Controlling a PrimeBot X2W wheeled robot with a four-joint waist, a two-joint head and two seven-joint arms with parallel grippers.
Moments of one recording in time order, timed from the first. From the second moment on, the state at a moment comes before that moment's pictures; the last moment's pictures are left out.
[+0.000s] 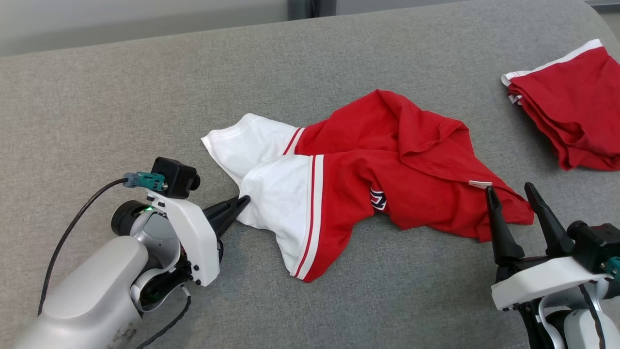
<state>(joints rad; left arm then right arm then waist) -0.62 0.47 -0.86 0.36 -1.01 -0.13 0.22 -0.11 -0.05 0.00 0.05 0.22 0.13 -0.05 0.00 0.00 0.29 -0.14</state>
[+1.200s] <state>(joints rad) -0.13 0.62 -0.63 0.03 -0.95 0.38 -0.25 -0.07 -0.05 -0.06 0.03 0.23 0.13 -0.03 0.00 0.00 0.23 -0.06</state>
